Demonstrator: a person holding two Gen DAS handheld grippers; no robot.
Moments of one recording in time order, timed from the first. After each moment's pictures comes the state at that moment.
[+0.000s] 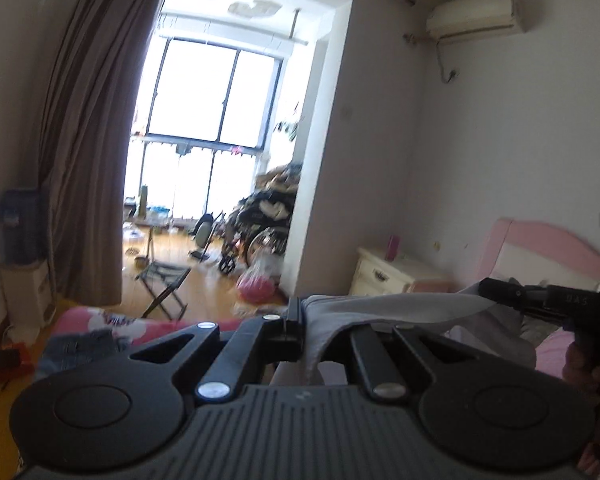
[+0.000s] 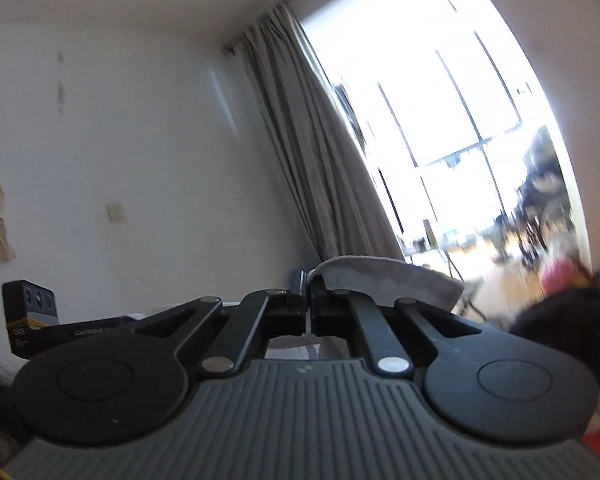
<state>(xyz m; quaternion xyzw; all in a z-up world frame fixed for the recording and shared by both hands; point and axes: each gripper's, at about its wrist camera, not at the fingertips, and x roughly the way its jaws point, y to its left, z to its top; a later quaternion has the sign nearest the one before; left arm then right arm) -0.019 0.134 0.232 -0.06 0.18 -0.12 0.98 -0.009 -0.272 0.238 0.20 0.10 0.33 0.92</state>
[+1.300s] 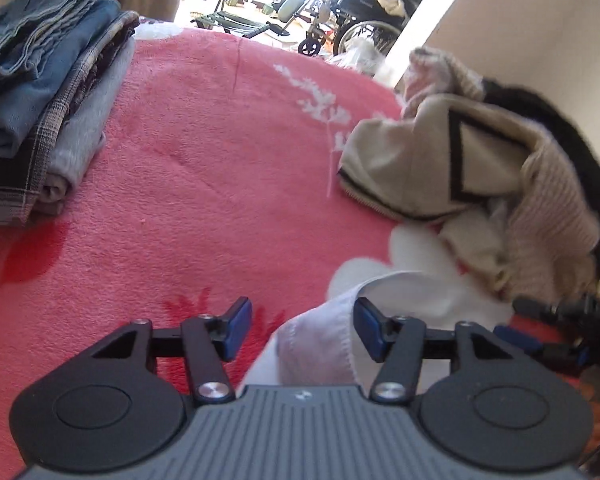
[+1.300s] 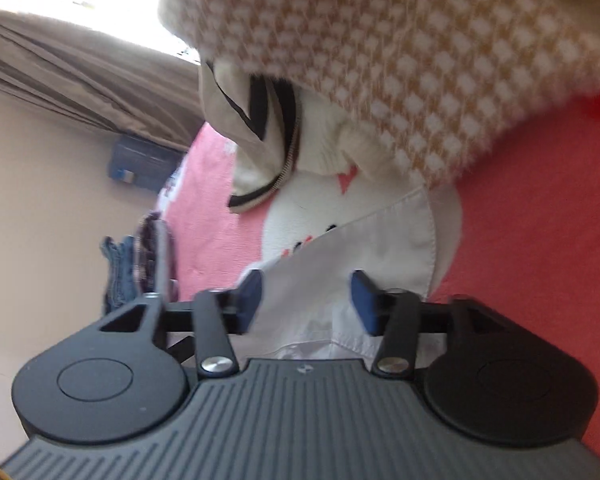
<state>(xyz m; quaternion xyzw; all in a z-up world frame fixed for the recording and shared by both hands) 0.264 0.189 -0.131 -0.21 0.44 -0.07 0.87 0.262 -0.227 -0.154 0.42 0.44 0.18 0.78</state>
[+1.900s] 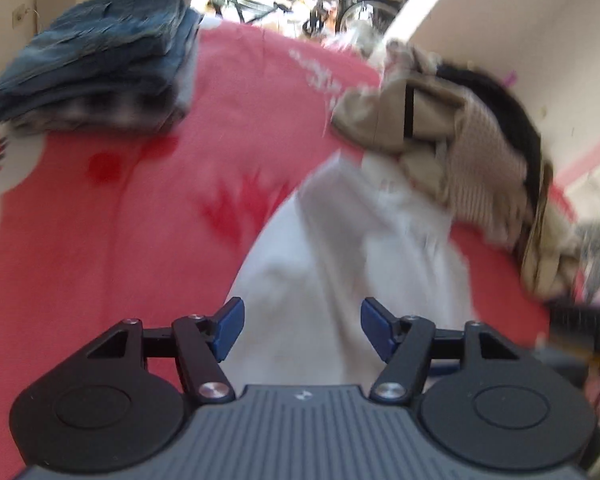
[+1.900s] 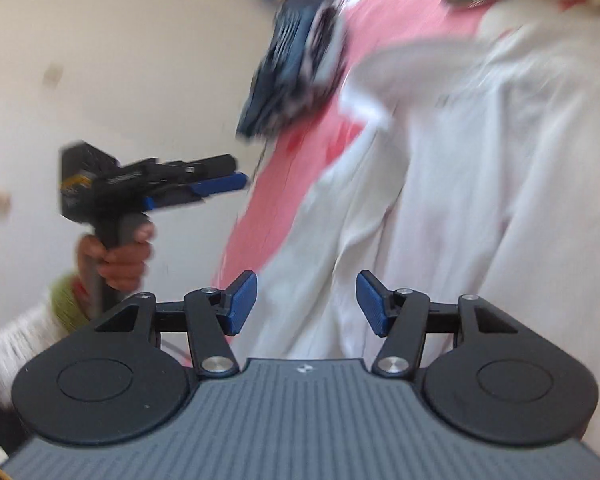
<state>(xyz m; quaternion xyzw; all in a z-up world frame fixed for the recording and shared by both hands) 0.058 0.215 -0.050 -0.16 0.51 -0.07 0.84 0.120 -0.126 -0.114 0.24 0.51 0.47 0.68</state>
